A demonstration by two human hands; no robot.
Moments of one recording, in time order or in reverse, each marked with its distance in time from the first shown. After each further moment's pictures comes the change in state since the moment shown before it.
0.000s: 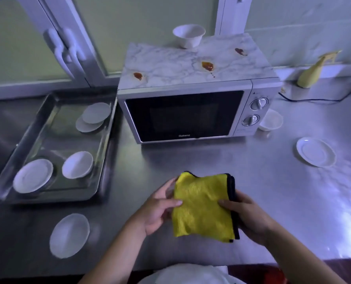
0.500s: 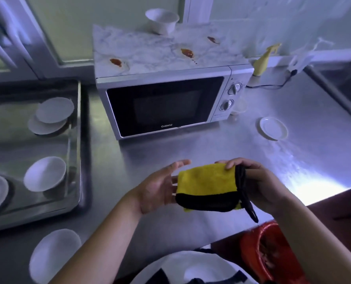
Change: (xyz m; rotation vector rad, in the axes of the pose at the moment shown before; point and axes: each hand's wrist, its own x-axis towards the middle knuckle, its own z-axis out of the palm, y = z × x) left_hand 0.013 0.043 -0.025 -0.032 -0.467 -0.206; right_hand -0.036 -0.025 0.046 -0.016 0.138 -0.259
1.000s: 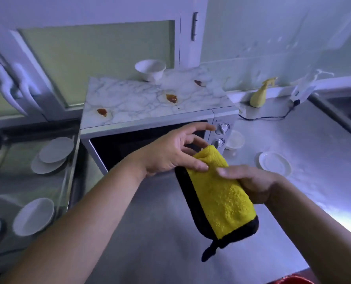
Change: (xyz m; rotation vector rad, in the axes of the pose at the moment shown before) left_hand 0.072 0.172 0.125 0.815 -0.028 0.339; right_hand 0.064 -0.121 -0.027 -0.142 -0.491 0.223
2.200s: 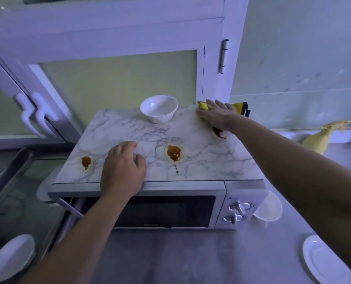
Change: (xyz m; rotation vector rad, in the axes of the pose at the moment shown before) left_hand 0.103 -0.066 -0.139 1.158 1.211 -0.458; right_hand 0.293 -0.242 -0.222 -1.527 0.474 -0.116
